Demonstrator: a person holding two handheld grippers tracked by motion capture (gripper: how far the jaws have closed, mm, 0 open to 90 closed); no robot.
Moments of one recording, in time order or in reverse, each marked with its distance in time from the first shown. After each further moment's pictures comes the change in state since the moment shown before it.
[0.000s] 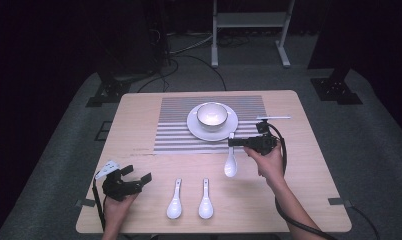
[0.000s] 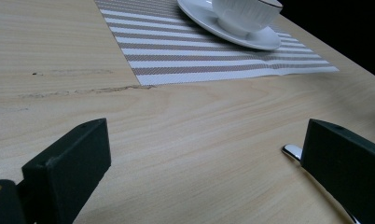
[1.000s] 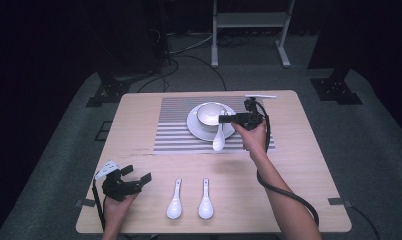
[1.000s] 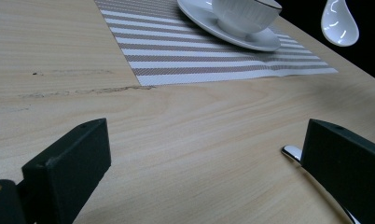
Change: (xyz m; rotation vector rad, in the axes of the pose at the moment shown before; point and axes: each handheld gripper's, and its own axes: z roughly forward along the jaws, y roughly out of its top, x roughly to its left) left arm 0.001 0.000 0.000 -0.004 -0.004 -0.005; right arm -0.013 0.068 0.041 -0.065 -0.034 0.039
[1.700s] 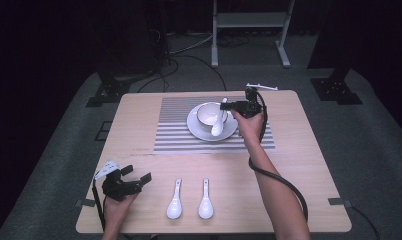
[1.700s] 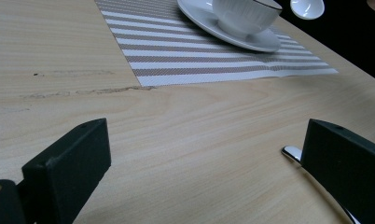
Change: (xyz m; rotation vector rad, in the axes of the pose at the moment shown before) left arm 0.000 0.000 0.000 -0.002 0.003 0.002; right arm -0.016 0.032 0.012 -0.111 -0.066 0.074
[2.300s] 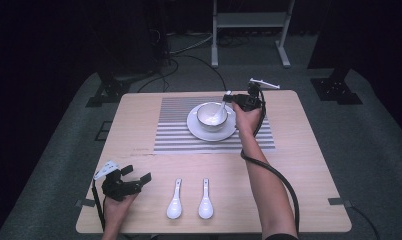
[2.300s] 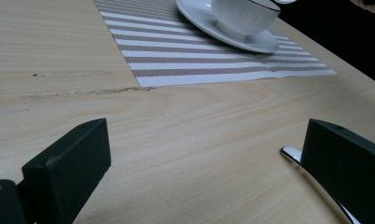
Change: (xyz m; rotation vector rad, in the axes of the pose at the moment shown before) left arm 0.001 0.000 -0.001 -0.003 -0.006 -0.002; right arm -0.011 0.017 0.009 -0.130 -0.064 0.093
